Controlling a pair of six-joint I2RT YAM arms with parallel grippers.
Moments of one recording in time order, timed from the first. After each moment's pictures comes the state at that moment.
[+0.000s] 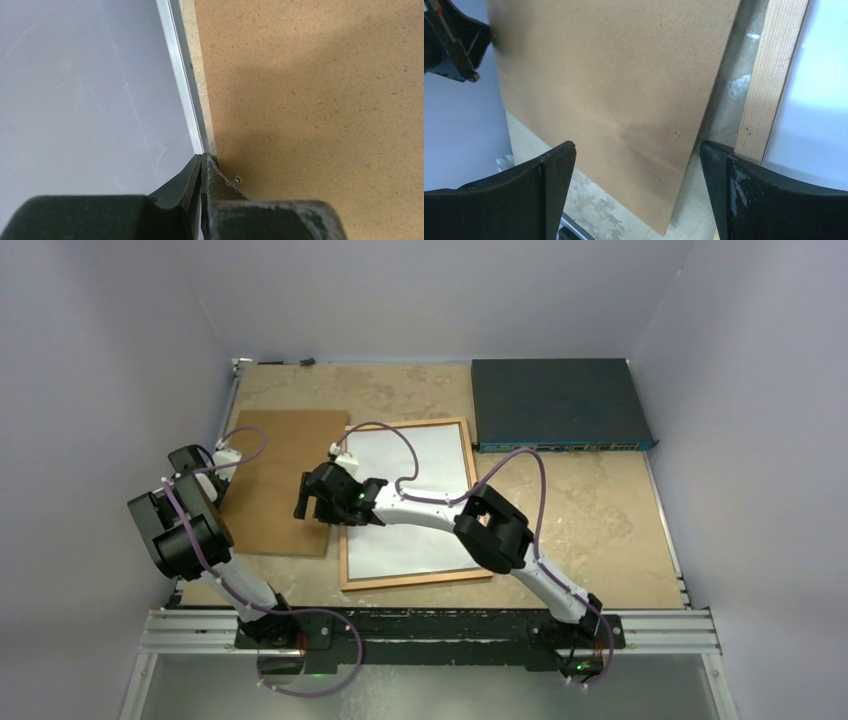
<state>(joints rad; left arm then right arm) 0.58 1.73 0.84 -0.08 -0.05 0.88 1.13 2.37 1.90 -0.29 0.14 1.09</state>
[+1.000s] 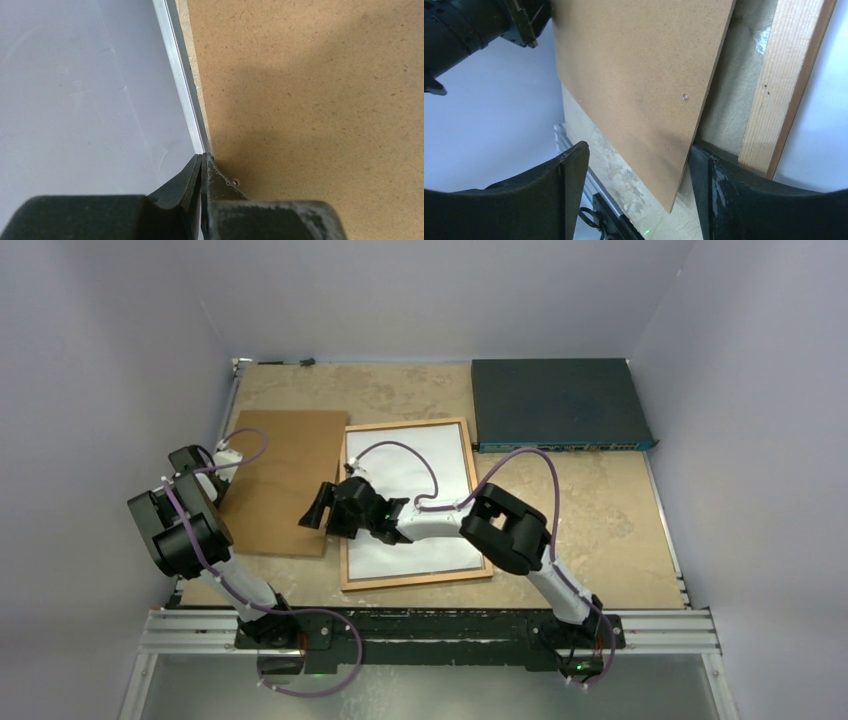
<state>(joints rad) 0.58 1.74 0.84 -0.08 -0.05 0.90 1.13 2.24 1.51 0.19 0.00 1.22</state>
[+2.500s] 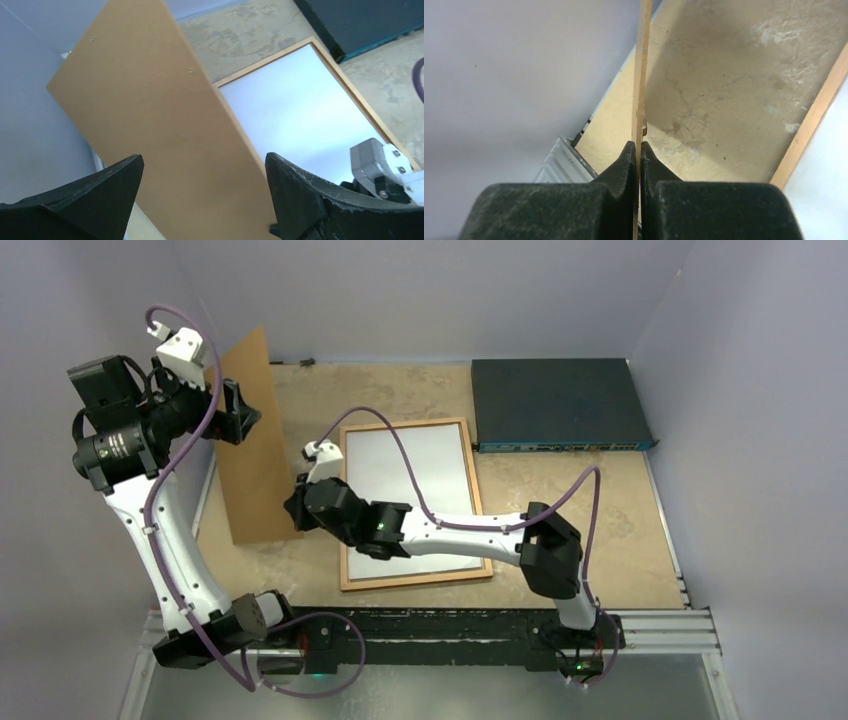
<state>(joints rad) 0.46 1.23 1.76 -1.09 0.74 0.42 1.29 1.99 1.66 0.02 0.38 0.72</state>
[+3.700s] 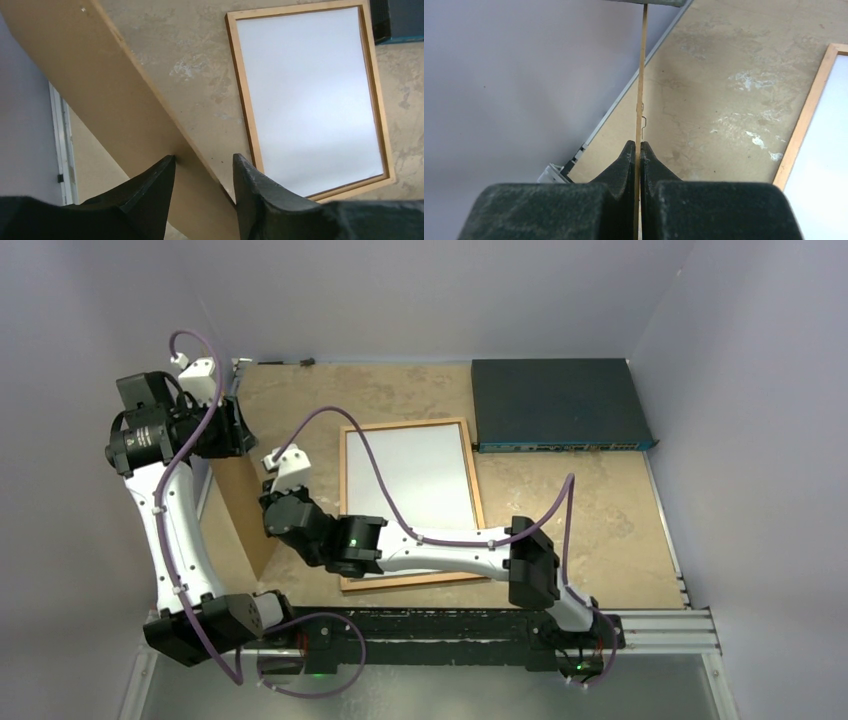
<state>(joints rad) 0.41 1.23 1.54 -1.12 0.49 0.19 1.43 2.11 1.98 -0.11 0.68 0.53</state>
